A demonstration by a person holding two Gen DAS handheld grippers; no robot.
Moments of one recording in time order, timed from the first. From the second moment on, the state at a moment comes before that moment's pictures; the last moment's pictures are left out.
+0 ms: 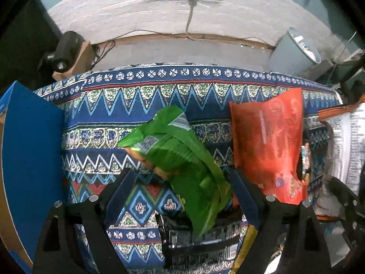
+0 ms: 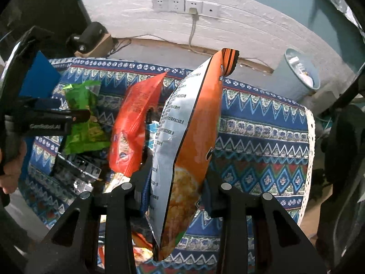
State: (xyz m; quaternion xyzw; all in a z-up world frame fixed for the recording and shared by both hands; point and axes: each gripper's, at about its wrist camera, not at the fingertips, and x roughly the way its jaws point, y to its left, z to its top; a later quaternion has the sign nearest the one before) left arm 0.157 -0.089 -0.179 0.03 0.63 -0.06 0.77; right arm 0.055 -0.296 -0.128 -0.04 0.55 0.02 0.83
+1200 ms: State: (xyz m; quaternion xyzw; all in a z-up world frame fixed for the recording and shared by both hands) left arm 0.095 -0.069 -0.110 0.14 0.53 -0.12 0.83; right arm 0.048 -0.255 -0.090 -0.06 0.52 0.04 0.85
